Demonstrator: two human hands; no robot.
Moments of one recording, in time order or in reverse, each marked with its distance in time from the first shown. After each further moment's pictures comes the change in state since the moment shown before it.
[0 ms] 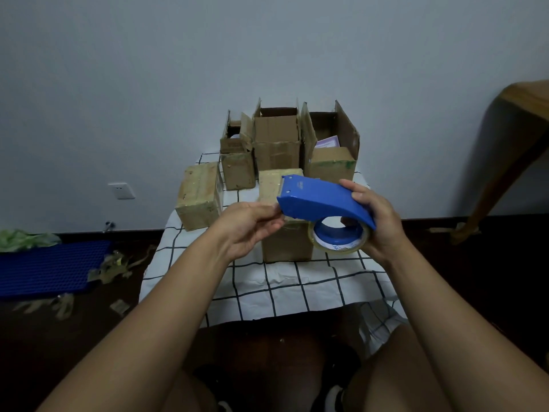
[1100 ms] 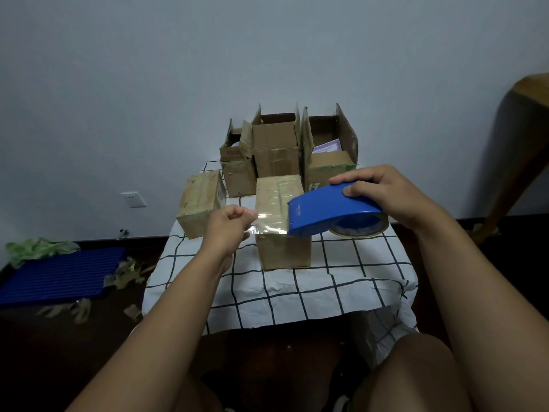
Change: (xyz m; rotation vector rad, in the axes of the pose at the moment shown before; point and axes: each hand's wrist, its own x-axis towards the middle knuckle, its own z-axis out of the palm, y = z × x) left_hand 0.015 -0.014 -0.007 0.438 0.454 0.345; right_hand 0.026 -0.073 -0.018 -0.770 -0.307 -0.171
